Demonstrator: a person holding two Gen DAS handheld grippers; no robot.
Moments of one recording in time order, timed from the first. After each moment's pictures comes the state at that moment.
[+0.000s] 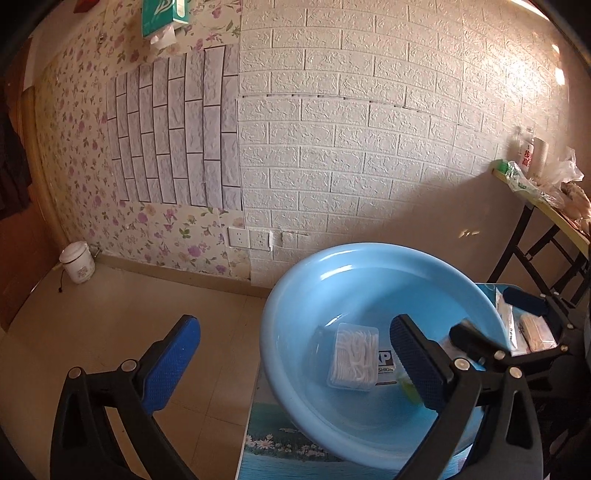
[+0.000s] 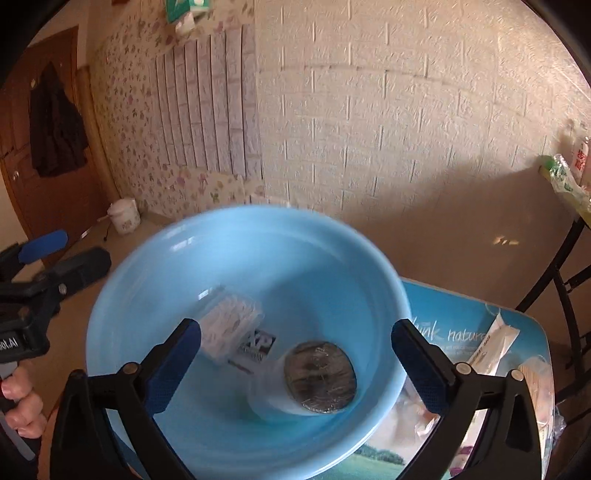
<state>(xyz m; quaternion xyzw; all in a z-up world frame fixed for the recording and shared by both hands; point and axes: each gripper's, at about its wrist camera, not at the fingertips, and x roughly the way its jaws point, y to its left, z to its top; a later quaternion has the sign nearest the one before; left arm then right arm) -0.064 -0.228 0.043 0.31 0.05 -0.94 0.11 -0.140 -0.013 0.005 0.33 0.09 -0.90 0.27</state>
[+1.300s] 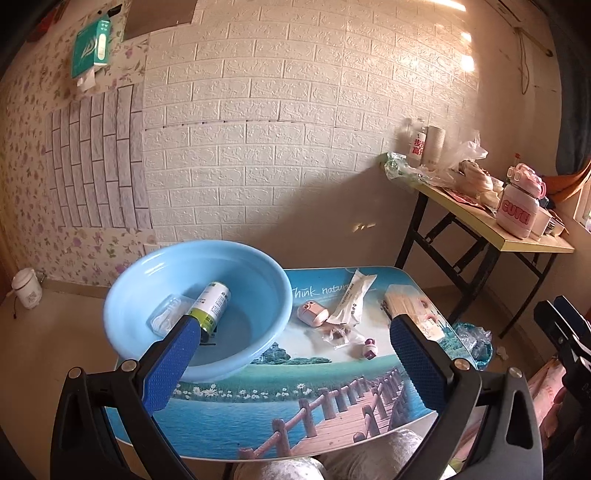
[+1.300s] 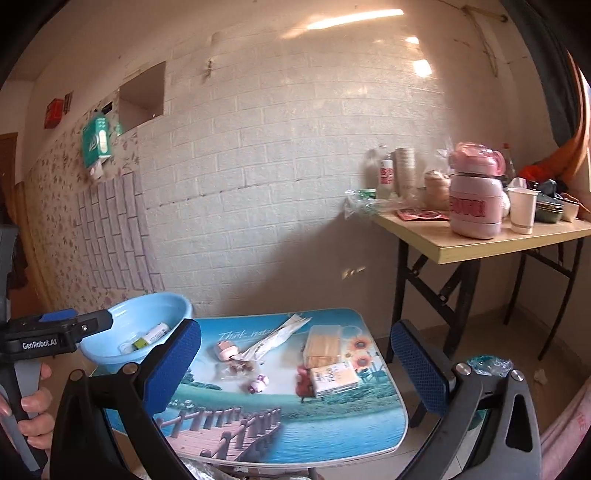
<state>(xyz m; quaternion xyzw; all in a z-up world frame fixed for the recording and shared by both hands) 0.013 -0.035 0.083 0.28 0.04 -0.96 -0.03 0.054 0.261 0.073 0.16 -0.05 -0.98 0.07</state>
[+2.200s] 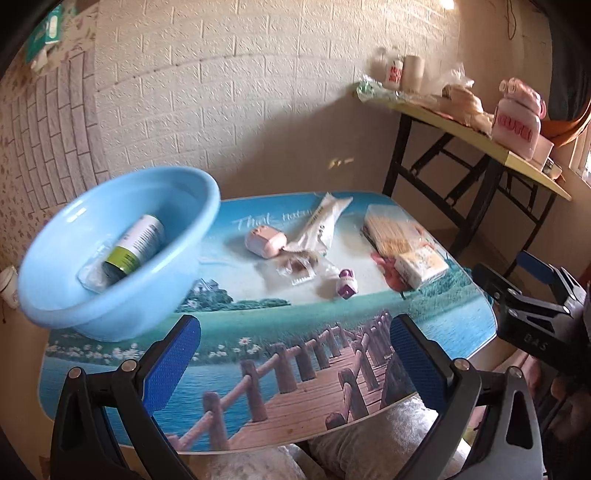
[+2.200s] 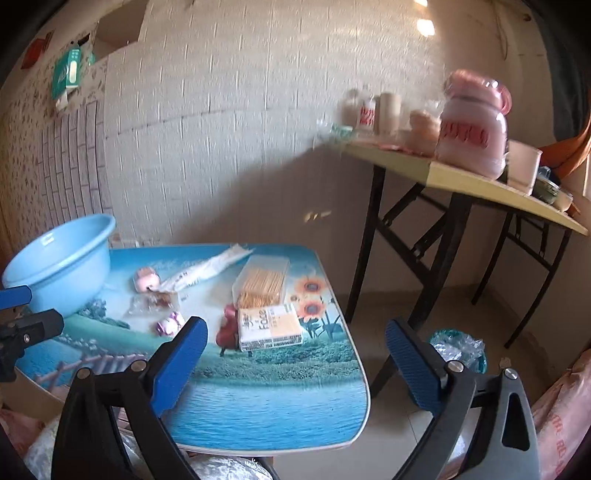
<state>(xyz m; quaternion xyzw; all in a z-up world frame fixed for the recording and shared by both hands) -0.026 0.029 -0.020 0.37 0.01 -0.93 -0.08 -0.031 0.279 -0.031 0.28 0.03 -0.96 0.03</state>
